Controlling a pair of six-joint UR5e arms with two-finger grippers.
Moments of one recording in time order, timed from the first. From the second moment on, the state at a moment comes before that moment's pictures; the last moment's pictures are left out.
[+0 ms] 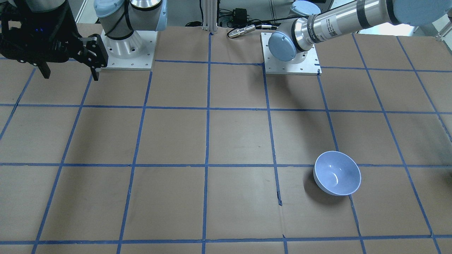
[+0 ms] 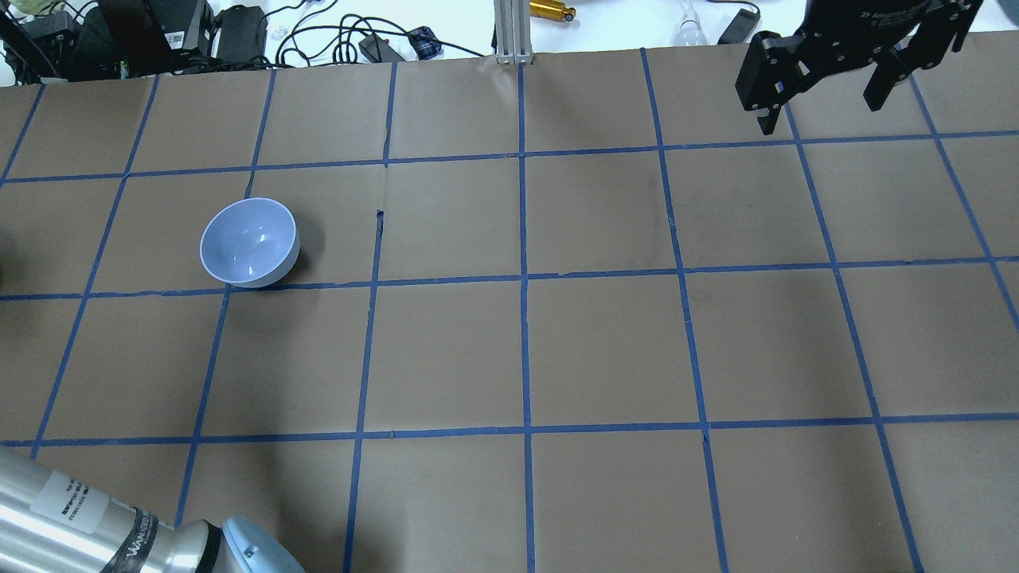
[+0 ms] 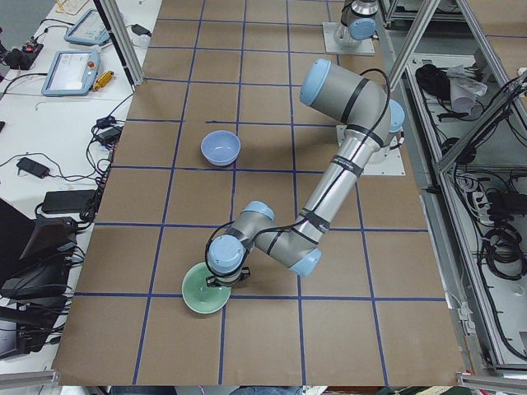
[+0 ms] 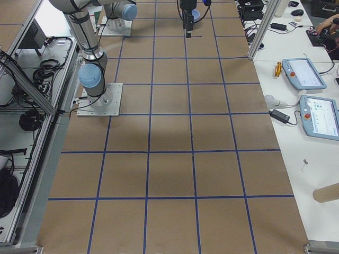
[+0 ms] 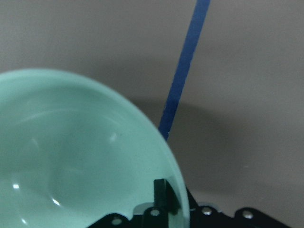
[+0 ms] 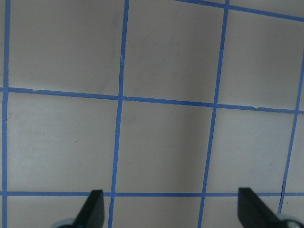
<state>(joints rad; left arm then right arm) -0.59 -2.34 -1.23 -1.10 1.53 2.26 1.59 -1.53 1.37 -1.45 -1.73 -0.09</state>
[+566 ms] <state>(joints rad) -0.59 -2.34 -1.23 -1.09 1.53 2.27 1.59 -1.53 1.37 -1.45 -1.73 -0.09</state>
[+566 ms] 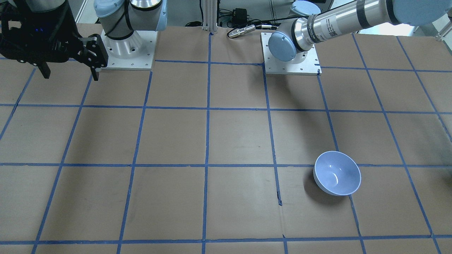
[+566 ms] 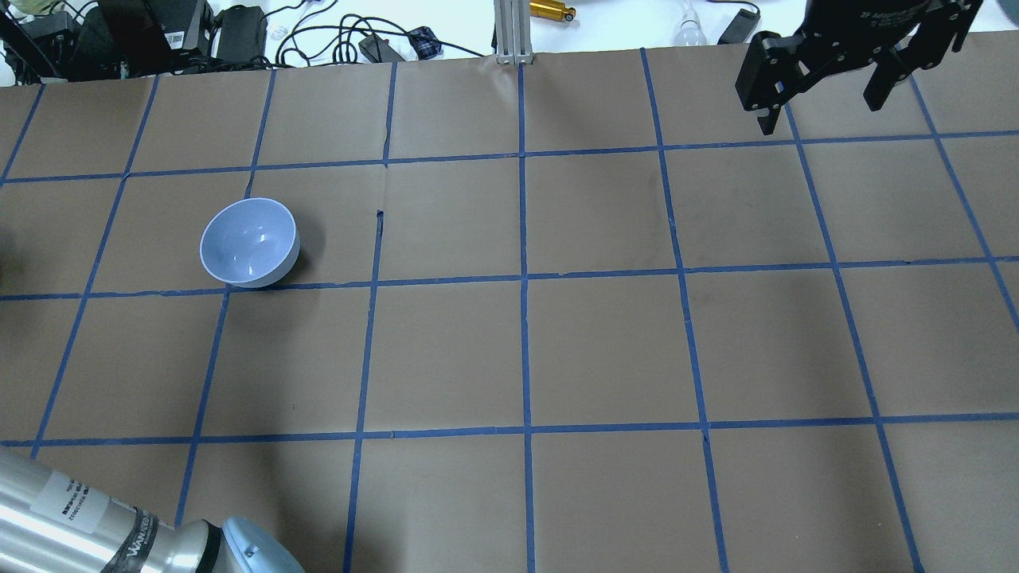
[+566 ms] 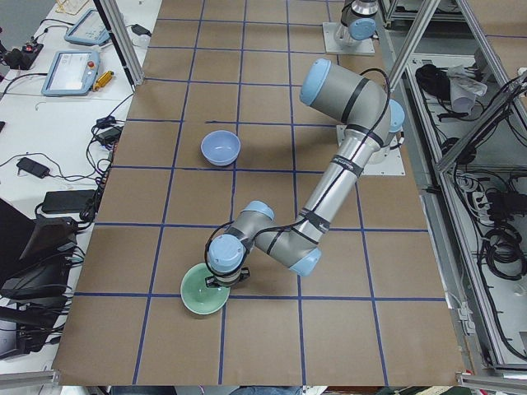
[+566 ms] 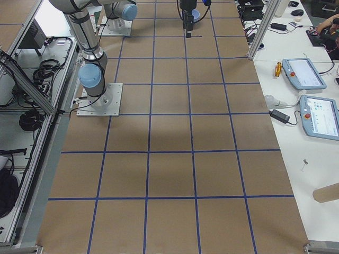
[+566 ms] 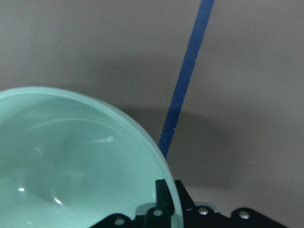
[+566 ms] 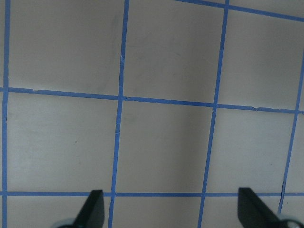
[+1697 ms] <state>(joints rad) -0.69 -2.21 -1.25 -1.10 1.53 2.29 1.59 -1.53 1.37 -1.45 -1.73 -0.09</state>
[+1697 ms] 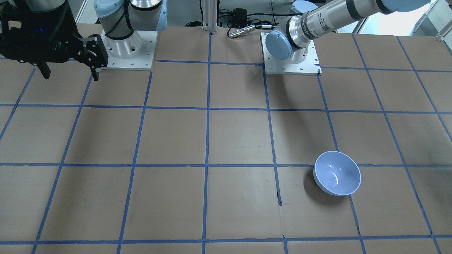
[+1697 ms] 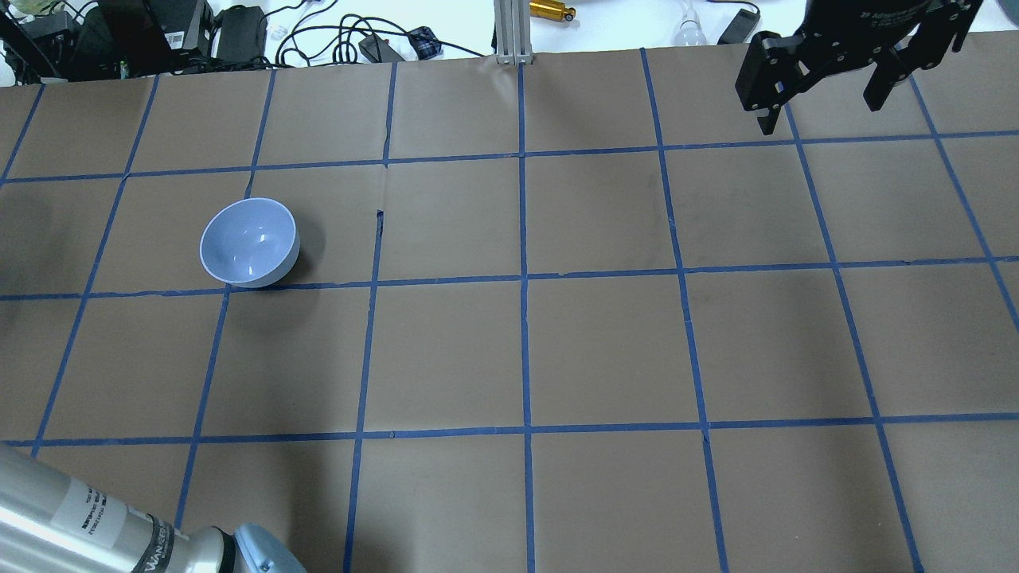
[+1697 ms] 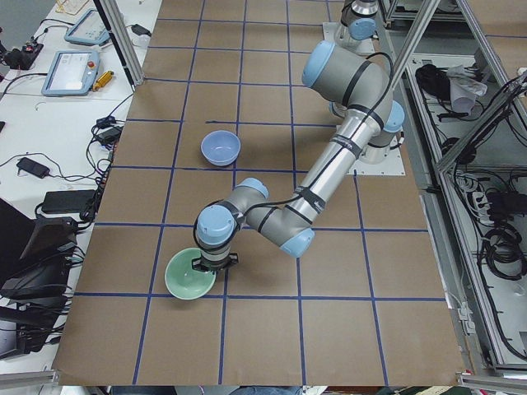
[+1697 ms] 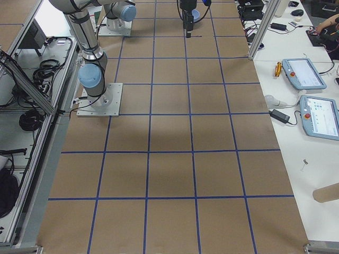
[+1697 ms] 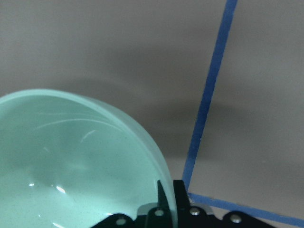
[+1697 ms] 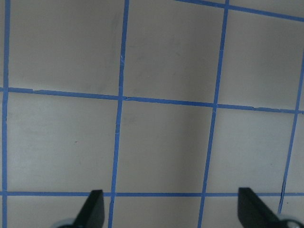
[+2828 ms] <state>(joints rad) -1.14 -1.76 -1.71 -1.18 1.47 2.08 1.59 -1.53 1.37 -1.44 -1.73 -0.09</state>
